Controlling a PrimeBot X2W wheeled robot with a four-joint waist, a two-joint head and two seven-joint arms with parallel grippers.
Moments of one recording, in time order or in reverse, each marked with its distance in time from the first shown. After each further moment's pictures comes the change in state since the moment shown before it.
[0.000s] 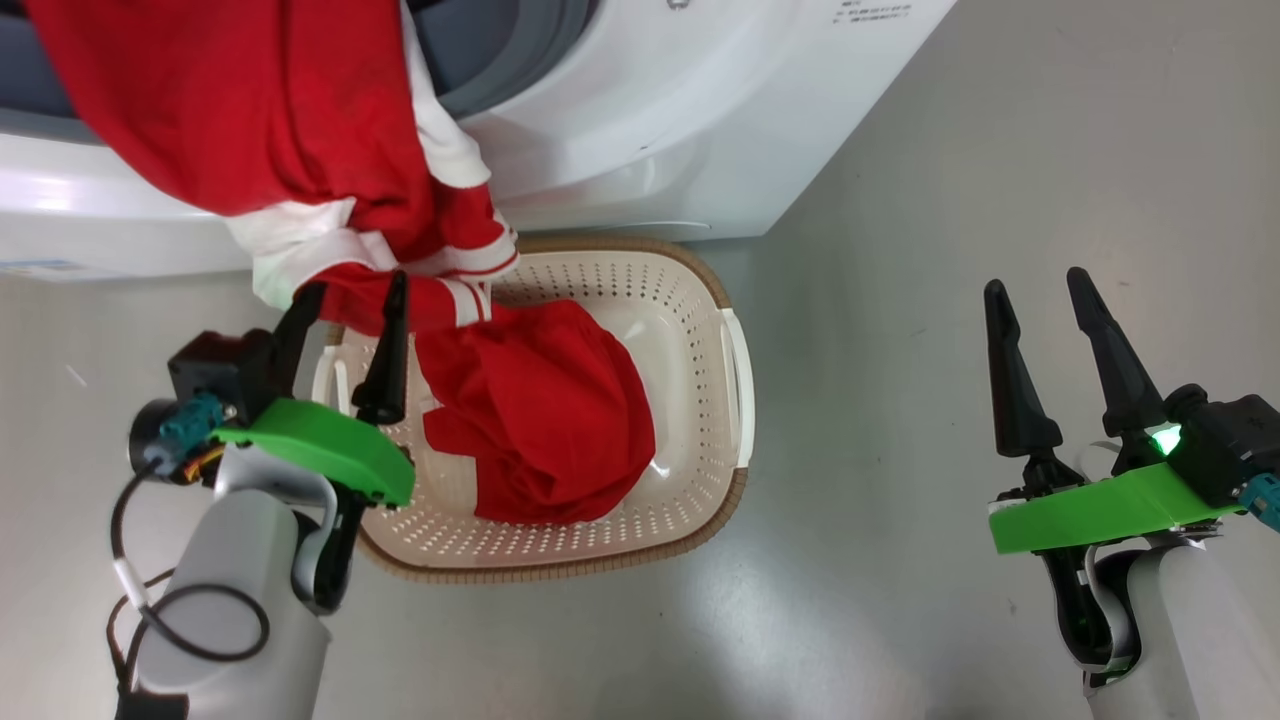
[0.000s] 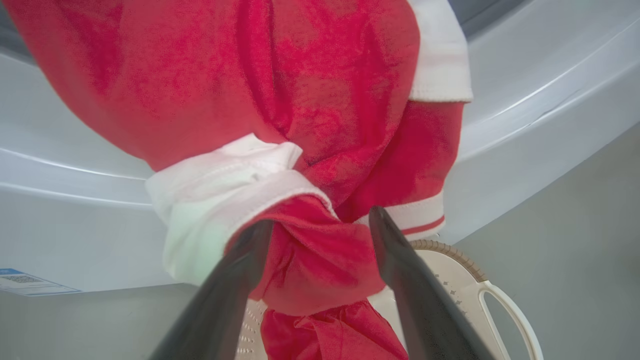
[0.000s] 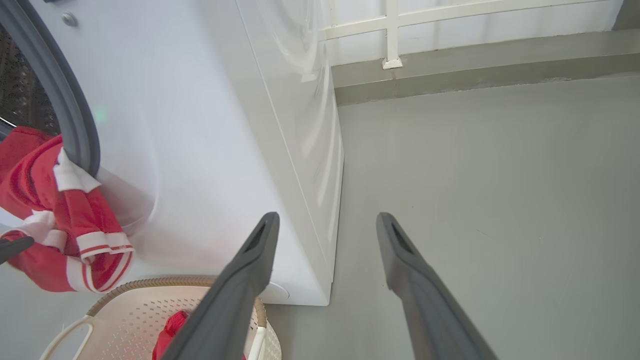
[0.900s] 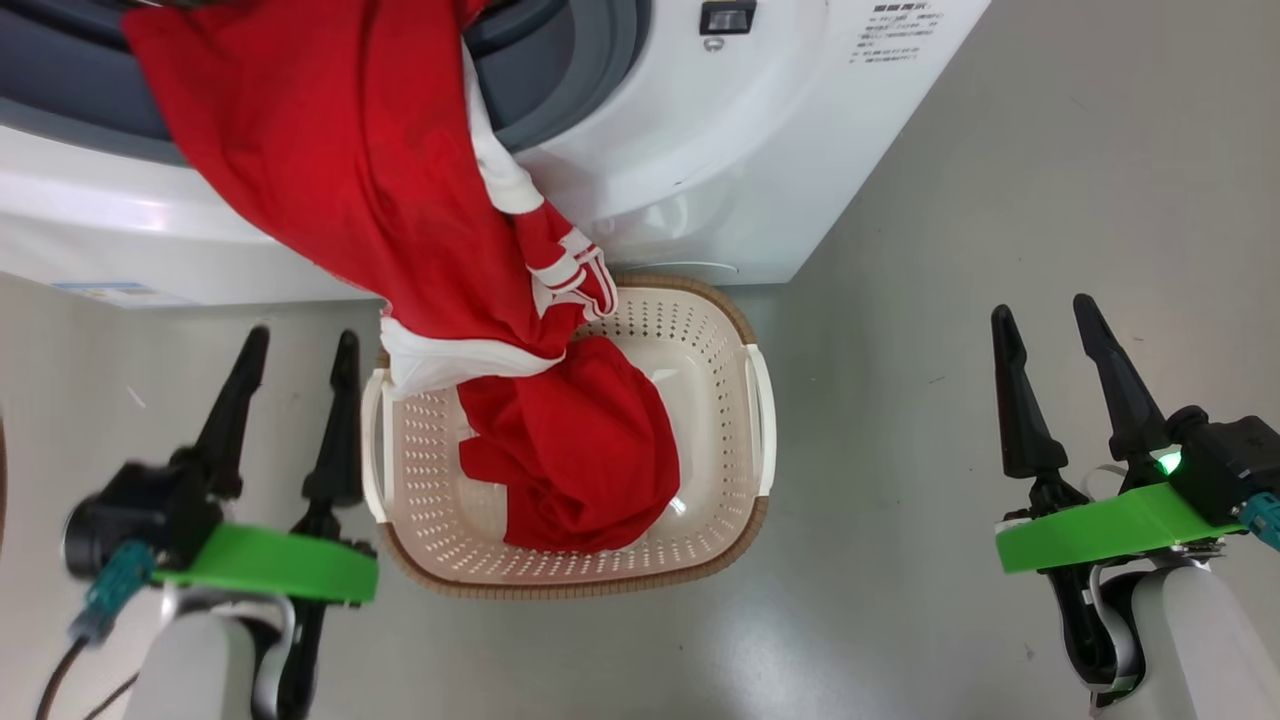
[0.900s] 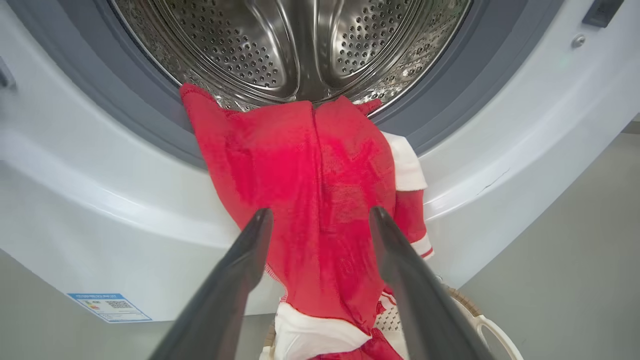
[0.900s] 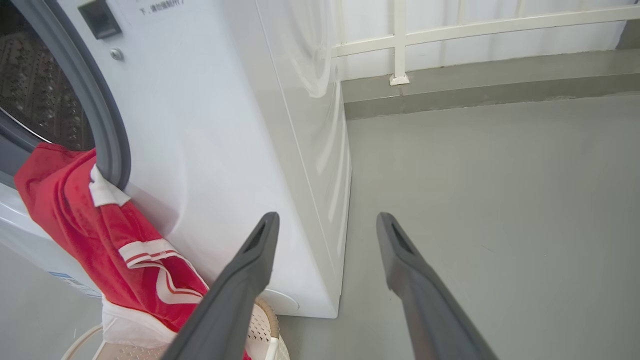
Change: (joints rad) left arm 0.296 -0.006 0.140 -0.418 0.082 0.000 0.000; right arm 0.033 0.000 -0.015 0.010 -0.009 0.000 0.000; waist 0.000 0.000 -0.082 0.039
